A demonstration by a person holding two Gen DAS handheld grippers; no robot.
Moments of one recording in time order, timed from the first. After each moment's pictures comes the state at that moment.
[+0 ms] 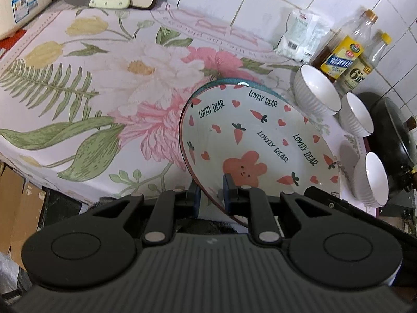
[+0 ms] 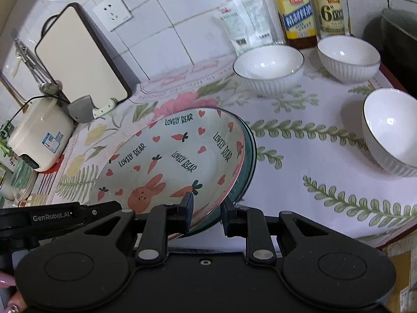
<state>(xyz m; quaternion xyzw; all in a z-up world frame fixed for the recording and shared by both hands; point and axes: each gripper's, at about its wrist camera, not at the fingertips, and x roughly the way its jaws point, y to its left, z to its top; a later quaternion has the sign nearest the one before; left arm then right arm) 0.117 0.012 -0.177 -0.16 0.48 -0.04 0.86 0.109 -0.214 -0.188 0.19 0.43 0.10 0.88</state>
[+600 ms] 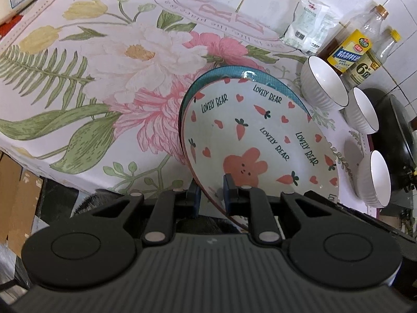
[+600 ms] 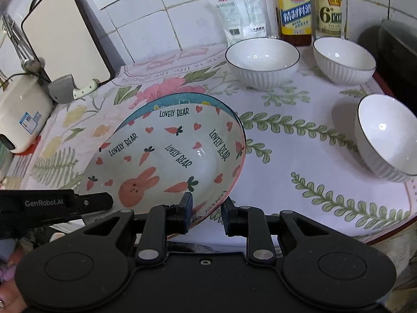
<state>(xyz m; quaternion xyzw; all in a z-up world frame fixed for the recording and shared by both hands) 0.129 0.012 -0.189 -0.18 0.51 -0.04 0.84 0.114 -0.195 -0.187 0.11 0.46 0.06 0.88</state>
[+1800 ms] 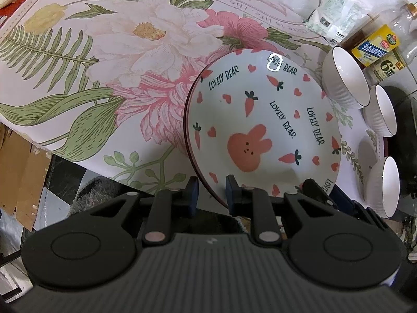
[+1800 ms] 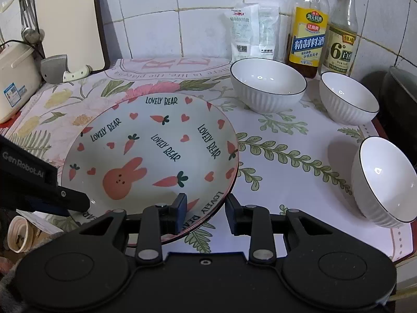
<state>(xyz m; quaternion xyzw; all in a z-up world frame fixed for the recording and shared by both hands) 0.149 0.006 -0.192 -0.19 0.57 0.00 0.80 0.124 -0.182 -0.201 0.03 0.42 0.05 0.91</state>
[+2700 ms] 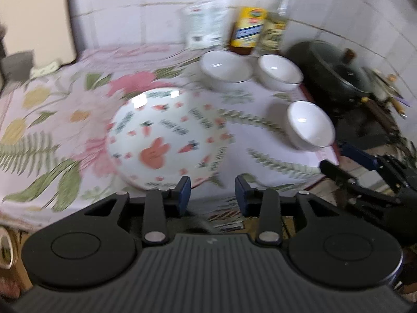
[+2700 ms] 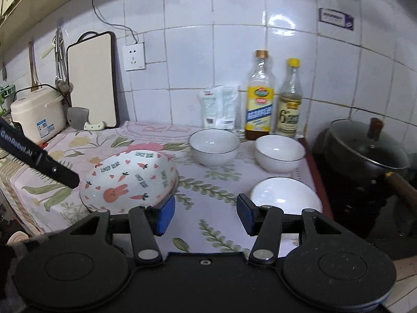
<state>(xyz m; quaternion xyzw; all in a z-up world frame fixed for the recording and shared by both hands) 0.066 -0.091 -0.085 -0.01 0.46 -0.16 0.87 -0.007 -0.296 -0.132 0.00 0.26 0.07 0.96</state>
